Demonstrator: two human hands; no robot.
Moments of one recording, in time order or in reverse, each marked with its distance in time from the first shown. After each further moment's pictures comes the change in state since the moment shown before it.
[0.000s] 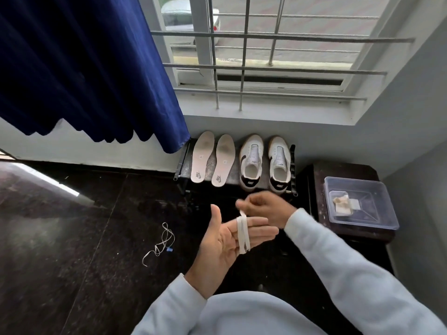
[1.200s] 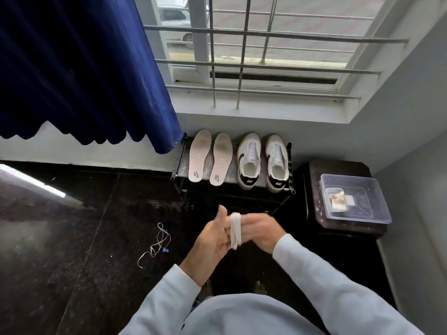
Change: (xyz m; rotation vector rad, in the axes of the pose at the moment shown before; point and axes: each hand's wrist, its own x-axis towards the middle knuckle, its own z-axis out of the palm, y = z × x) left_hand 0.010 0.004 -0.044 0.140 -0.091 -0.082; right_hand -0.004 0.025 0.067 0.133 0.157 0.109
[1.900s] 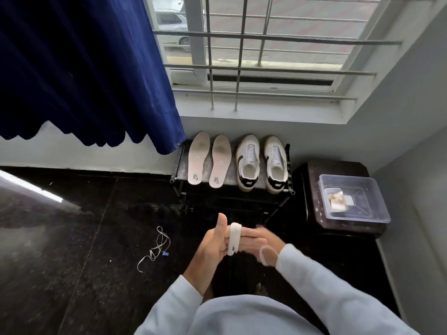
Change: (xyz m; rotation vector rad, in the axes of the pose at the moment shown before) left_hand -0.005 -0.005 -0.003 0.079 0.061 0.061; right_hand -0.003 0.017 0.010 -0.005 -0.124 0.056
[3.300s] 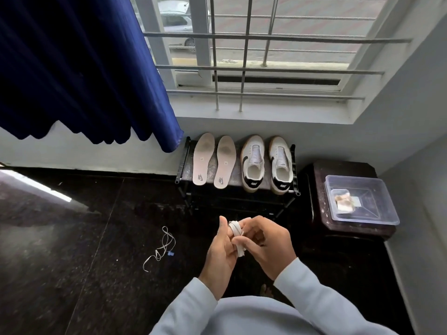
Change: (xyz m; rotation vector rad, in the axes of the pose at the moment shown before) left_hand 0.001 -0.025 0.014 -0.237 0.238 -0.083; right_hand -0.041 -0.044 0.017 -0.094 0.559 -0.407
